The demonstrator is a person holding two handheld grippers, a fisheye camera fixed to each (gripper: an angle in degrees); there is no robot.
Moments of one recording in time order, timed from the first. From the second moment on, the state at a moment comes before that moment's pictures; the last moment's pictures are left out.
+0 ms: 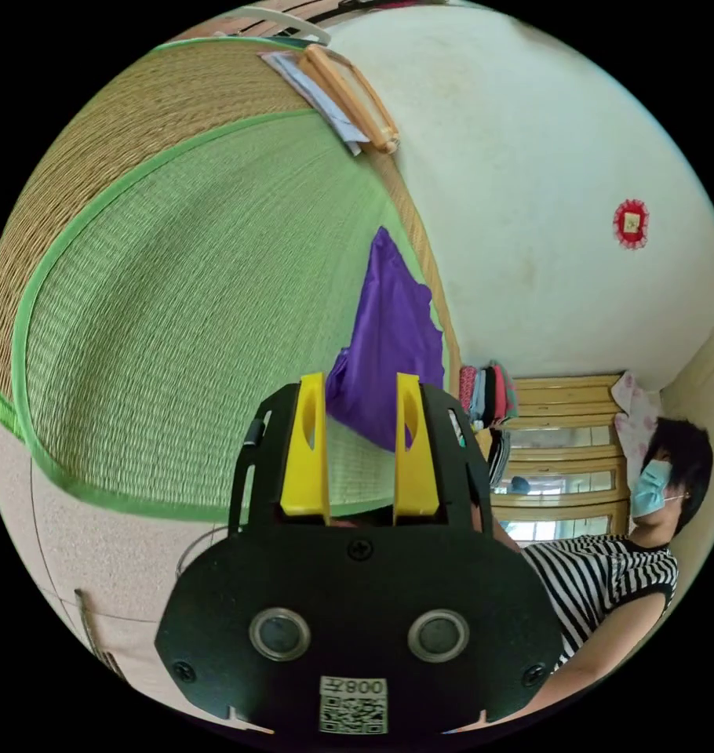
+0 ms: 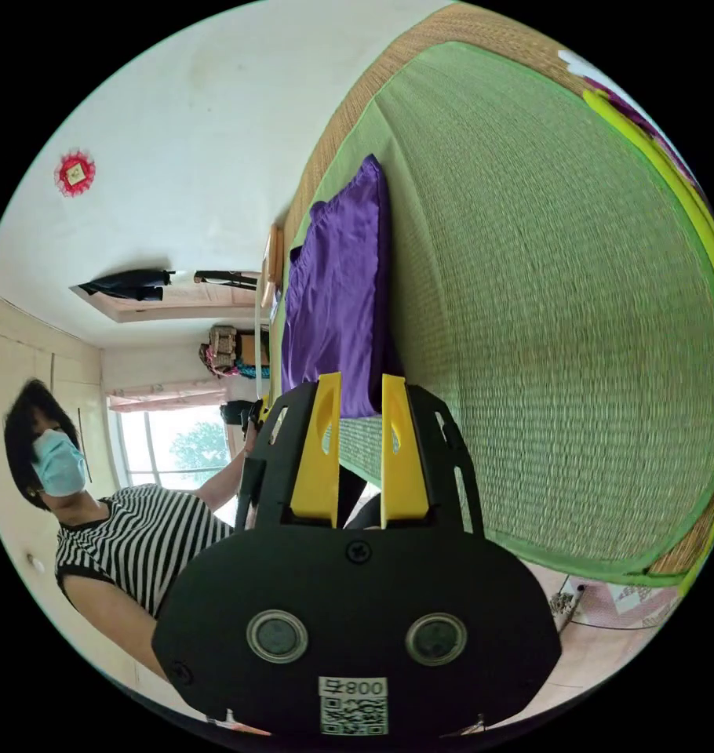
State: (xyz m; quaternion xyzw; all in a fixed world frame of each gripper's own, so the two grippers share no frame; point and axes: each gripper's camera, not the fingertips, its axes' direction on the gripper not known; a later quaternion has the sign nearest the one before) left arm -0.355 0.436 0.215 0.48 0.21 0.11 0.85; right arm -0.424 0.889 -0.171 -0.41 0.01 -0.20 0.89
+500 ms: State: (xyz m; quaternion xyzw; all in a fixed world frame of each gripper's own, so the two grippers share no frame) left arm -0.294 0.408 0.201 0.44 0.17 0.12 0.87; right arm -0.461 0.928 -0.166 -0.43 0.04 -0.21 0.88
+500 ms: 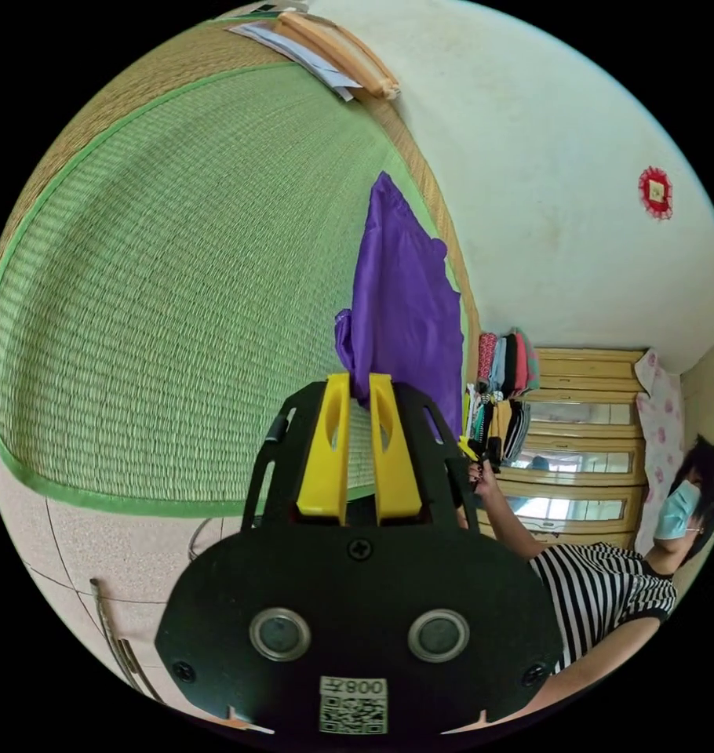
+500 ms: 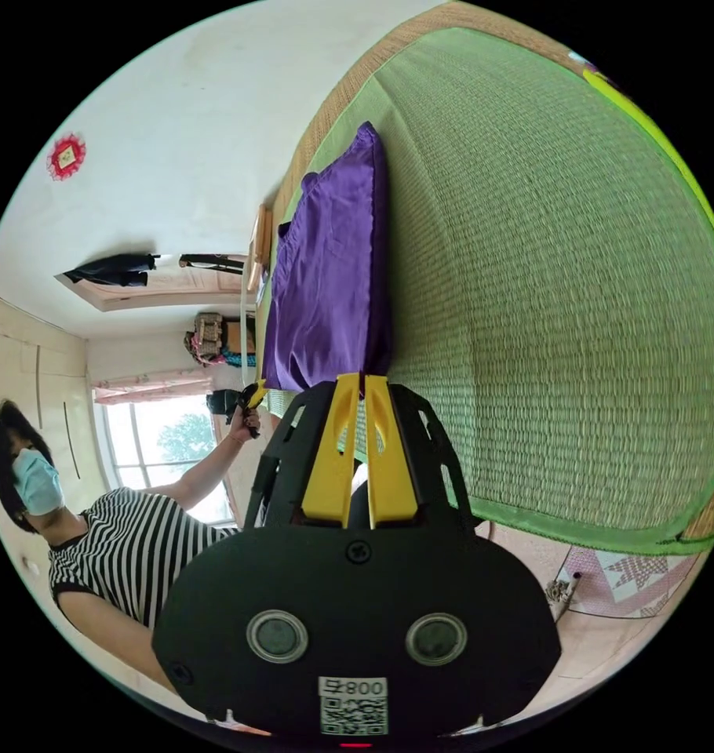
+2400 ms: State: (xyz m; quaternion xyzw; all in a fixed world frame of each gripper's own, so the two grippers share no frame) left arm 0.427 0.446 0.471 0.22 -0.35 0.55 0.73; right arm -0.336 0.950 -0.281 -0.45 -0.05 -0.21 0.86
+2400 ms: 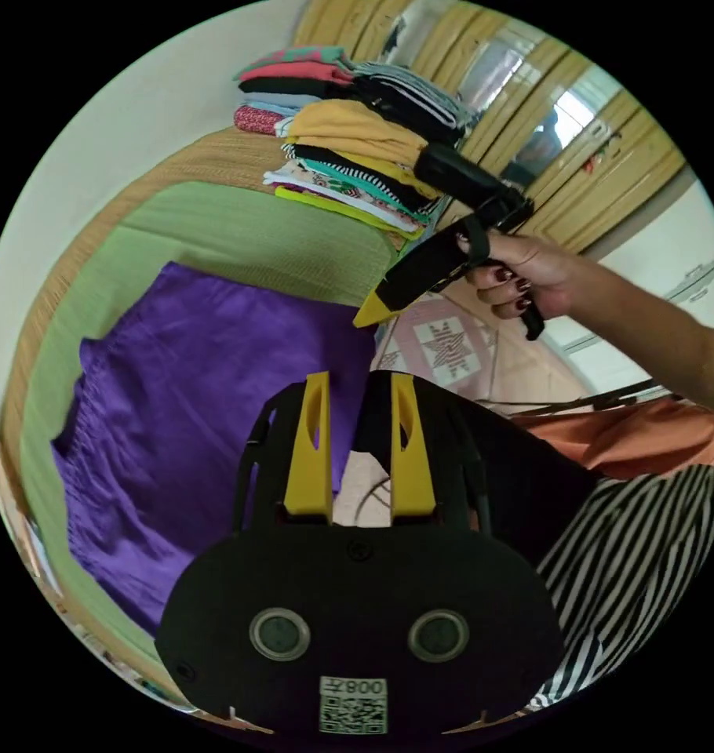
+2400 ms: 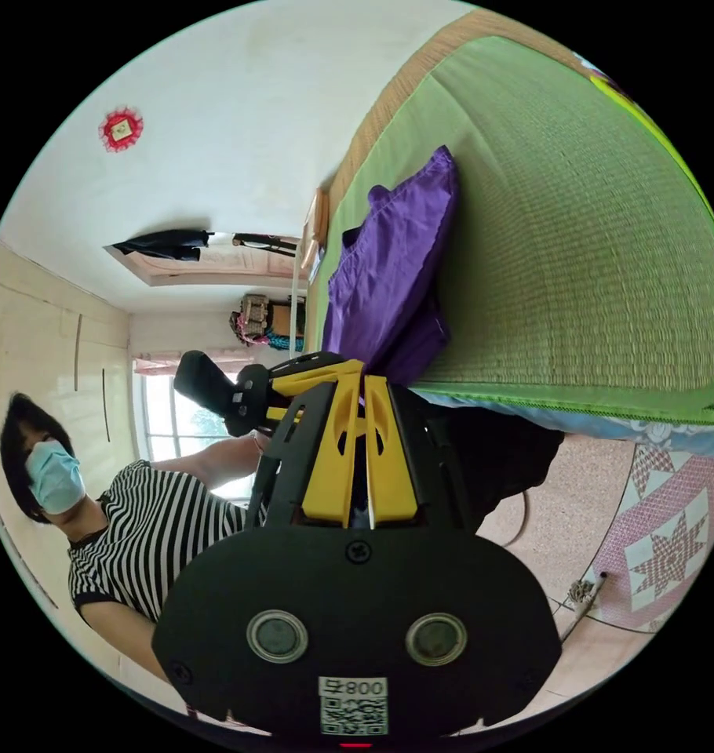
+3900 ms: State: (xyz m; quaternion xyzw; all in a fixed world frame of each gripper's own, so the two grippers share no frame) left arm 0.298 0.478 0.356 0.33 -0.13 0.48 0.80; right arm -0.351 0.628 -0.424 -0.39 -0.09 -0.10 0.91
